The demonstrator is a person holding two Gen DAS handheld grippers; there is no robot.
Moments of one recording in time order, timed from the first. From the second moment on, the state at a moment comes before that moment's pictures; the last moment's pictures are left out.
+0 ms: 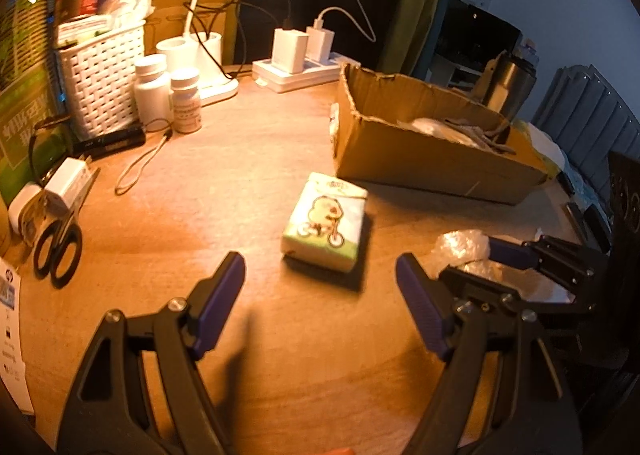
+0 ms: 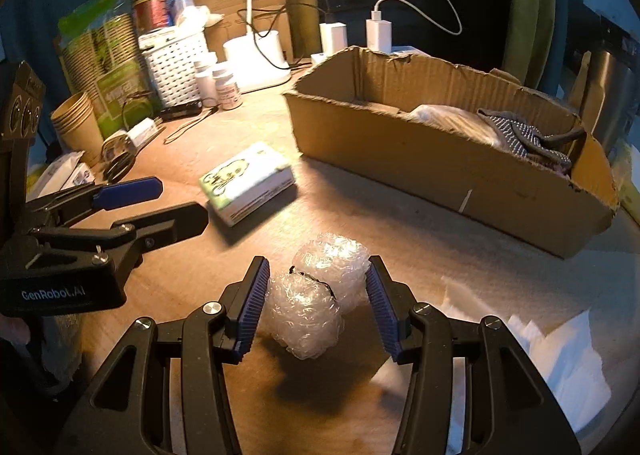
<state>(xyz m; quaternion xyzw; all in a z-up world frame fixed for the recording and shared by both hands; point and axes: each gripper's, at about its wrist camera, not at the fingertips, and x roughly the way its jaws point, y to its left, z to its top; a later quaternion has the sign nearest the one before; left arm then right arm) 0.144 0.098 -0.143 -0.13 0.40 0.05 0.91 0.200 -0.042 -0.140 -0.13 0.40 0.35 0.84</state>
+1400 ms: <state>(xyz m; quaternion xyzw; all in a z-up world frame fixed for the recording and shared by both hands) 0.189 0.084 -0.154 -0.10 0.42 0.02 0.90 0.223 -0.063 -0.115 -0.11 0.38 0.34 0.85</state>
